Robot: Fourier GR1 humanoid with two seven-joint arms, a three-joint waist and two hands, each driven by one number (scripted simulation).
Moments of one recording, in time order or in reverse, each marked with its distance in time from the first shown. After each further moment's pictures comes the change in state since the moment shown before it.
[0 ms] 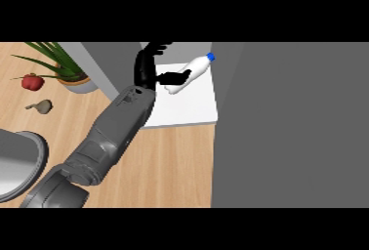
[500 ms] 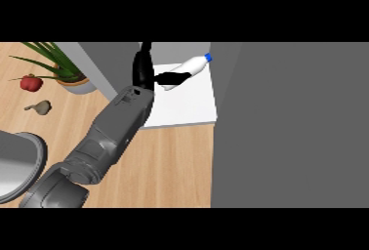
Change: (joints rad) left arm -0.017 0.002 0.036 0.048 0.012 0.003 -0.001; right arm -0.006 -0.001 -0.001 -0.016 -0.009 -0.007 0.011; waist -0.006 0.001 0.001
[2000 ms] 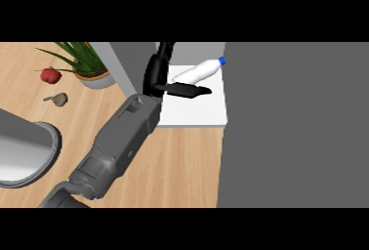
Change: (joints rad) left arm 0.163 -0.036 -0.055 -0.328 0.146 -0.434 -0.236; right arm 0.076 0.001 -0.008 -0.047 0.020 -0.038 -0.014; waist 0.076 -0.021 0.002
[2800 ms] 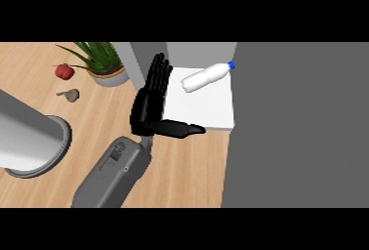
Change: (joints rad) left arm 0.476 0.026 -0.185 -0.695 0.109 -0.004 0.219; right arm 0.049 -0.004 0.025 -0.042 0.016 -0.011 0.010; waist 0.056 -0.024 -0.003
